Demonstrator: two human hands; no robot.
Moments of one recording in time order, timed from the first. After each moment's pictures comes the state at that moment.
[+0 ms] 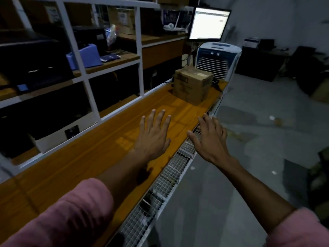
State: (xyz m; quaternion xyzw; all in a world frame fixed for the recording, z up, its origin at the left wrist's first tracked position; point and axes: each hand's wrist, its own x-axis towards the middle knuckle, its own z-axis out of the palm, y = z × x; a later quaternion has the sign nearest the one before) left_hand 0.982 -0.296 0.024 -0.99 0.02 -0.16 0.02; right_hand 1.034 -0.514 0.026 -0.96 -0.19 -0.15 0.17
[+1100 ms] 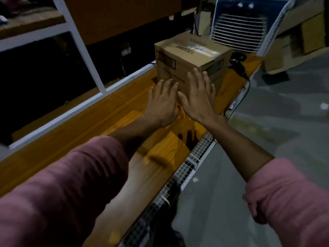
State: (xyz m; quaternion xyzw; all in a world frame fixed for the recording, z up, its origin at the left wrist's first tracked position) left_hand 1.548 -0.349 -0.087 -0.99 -0.04 -0.08 -0.04; right_hand 1.619 -0.490 -0.097 -0.91 -0.29 -0.16 0.23
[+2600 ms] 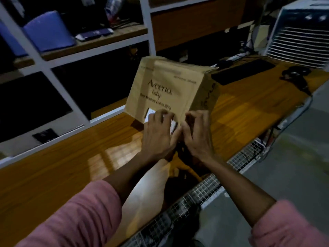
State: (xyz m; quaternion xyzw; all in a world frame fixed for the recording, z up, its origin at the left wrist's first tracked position) left_hand 1.337 -0.286 -0.110 -0.95 -0.15 -0.27 -0.07; right_hand 1.443 -0.404 -0.139 -0.75 -0.40 -0.16 0.50
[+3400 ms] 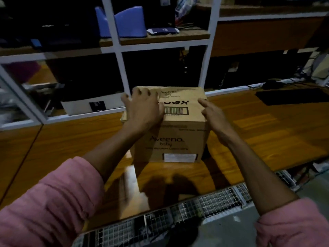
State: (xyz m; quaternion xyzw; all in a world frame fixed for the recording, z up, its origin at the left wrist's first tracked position) left_hand 1.214 -0.210 -0.027 -0.88 -0.44 -0.18 0.08; right_hand 1.411 -0.343 -0.065 -0.73 -0.41 0.21 0.51
